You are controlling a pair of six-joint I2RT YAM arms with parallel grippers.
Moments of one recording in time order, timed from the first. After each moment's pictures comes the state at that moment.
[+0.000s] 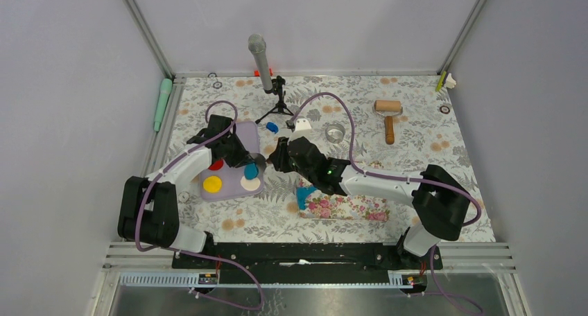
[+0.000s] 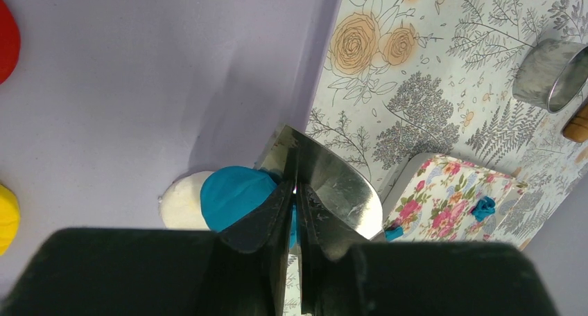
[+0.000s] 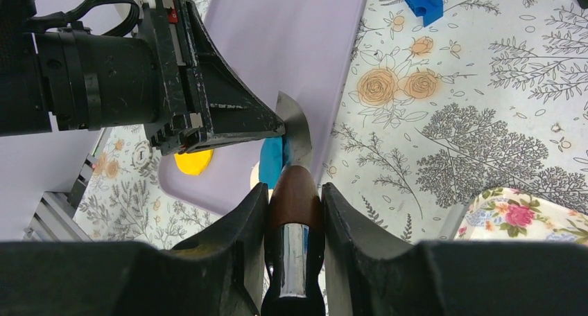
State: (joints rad) left arm -0.21 1.43 0.86 -0.44 0.18 -0.79; right arm 1.03 1.61 1.03 0.14 0.31 0.64
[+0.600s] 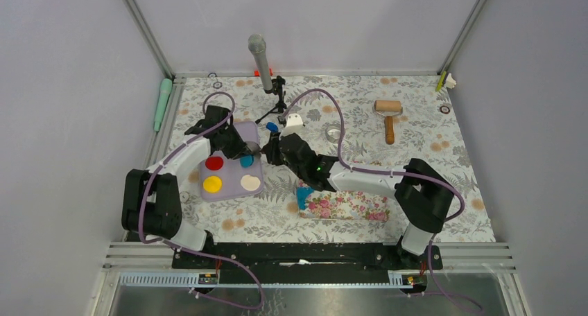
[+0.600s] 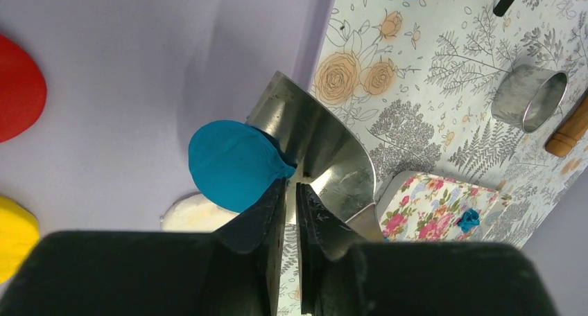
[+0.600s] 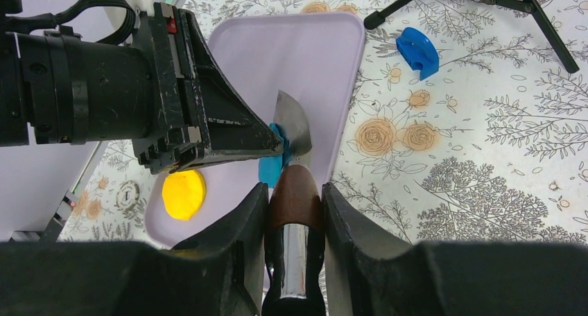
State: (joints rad) left arm -0.18 1.48 0.96 -0.48 0.19 -0.76; right arm 1.03 1.73 1.11 0.24 0.39 0.56
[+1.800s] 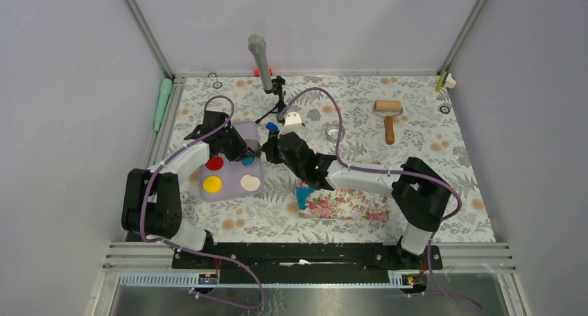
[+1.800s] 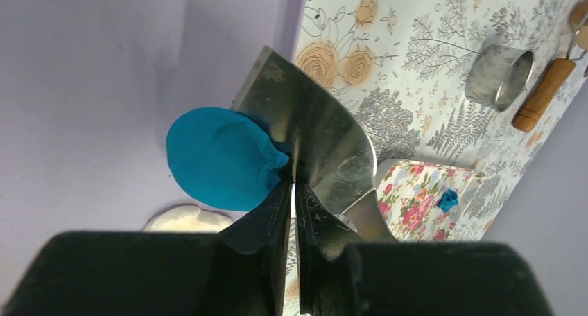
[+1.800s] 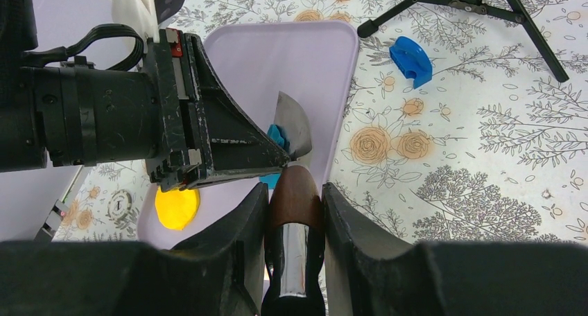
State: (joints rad) left arm -0.15 1.49 0.88 -0.34 0.32 -0.76; right arm 1.03 1.76 1.14 0.25 0.41 0.55
